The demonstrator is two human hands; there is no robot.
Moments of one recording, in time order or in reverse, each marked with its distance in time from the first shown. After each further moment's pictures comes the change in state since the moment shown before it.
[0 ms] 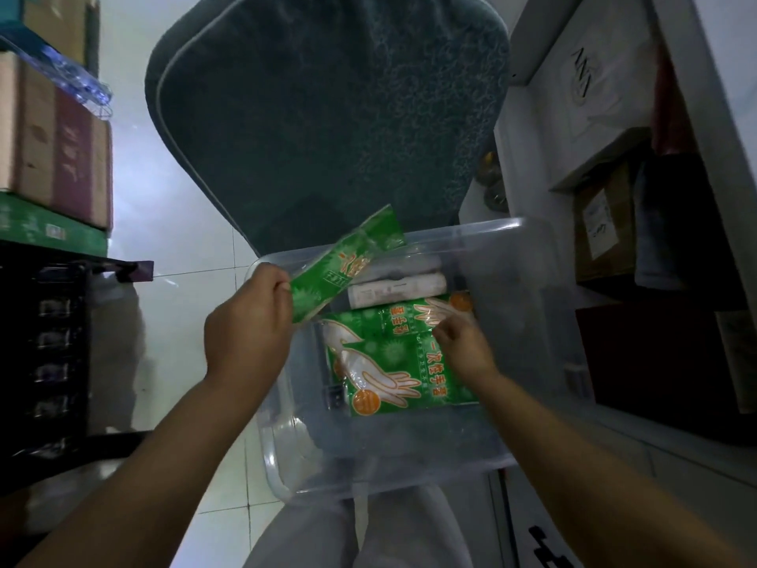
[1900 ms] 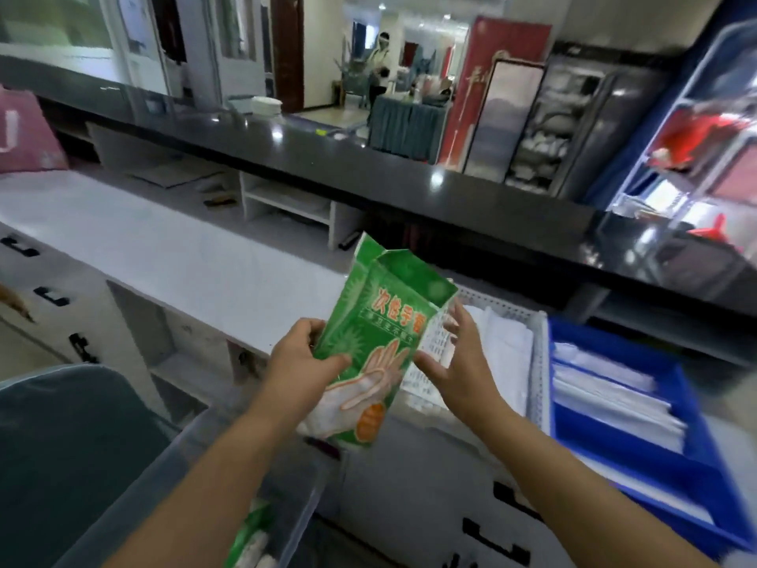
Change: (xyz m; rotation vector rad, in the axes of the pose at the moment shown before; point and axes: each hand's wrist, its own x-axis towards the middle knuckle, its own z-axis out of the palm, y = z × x) left_hand -0.186 0.346 -0.145 -0.820 -0.730 0.786; right_hand -0.450 0.032 -0.261 0.290 1.211 0.060
